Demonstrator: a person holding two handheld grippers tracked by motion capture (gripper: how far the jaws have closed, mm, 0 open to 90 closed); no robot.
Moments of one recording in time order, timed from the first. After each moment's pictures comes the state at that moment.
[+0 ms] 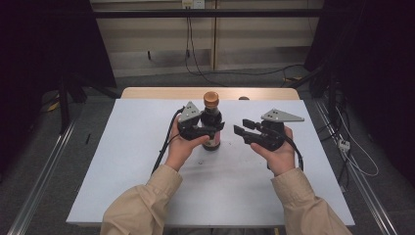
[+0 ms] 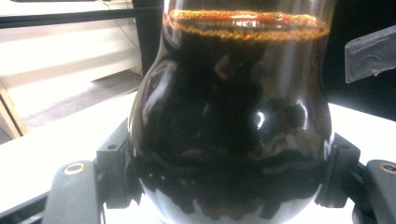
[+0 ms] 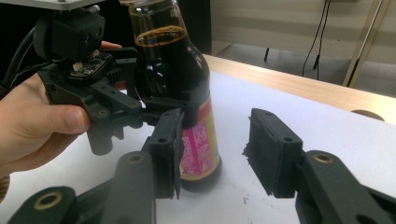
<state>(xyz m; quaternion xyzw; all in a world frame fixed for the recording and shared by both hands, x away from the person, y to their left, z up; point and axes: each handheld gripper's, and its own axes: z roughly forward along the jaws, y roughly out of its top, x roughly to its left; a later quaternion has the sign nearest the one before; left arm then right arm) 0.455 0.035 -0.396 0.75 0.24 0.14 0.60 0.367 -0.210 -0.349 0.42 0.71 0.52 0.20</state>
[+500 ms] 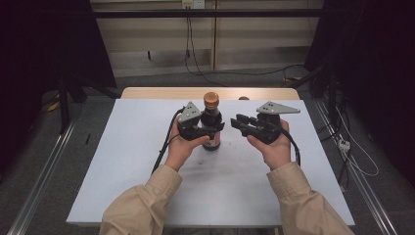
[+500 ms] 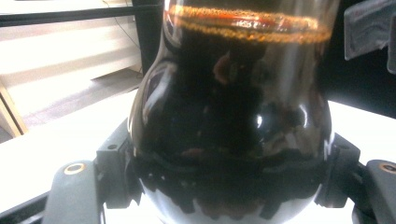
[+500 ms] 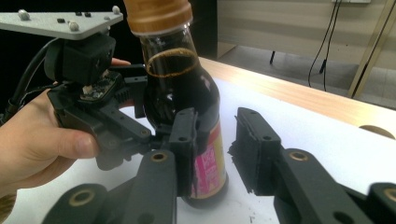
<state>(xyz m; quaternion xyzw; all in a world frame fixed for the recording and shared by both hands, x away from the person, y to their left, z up) 0.454 0.037 -0.395 0.76 0.23 0.14 0.59 0.378 -0.200 -0.332 0.41 0.72 0.52 0.20</state>
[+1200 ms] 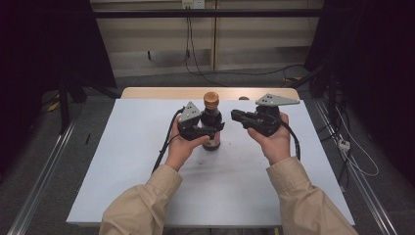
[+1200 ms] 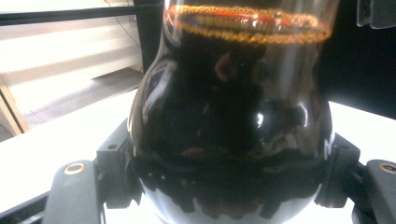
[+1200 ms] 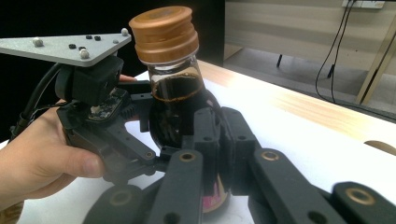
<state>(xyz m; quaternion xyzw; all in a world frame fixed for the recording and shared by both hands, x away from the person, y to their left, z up) 0.453 0.035 -0.395 0.76 0.24 0.14 0.59 0.388 -0.200 -0.319 0.39 0.73 0.53 0.19</state>
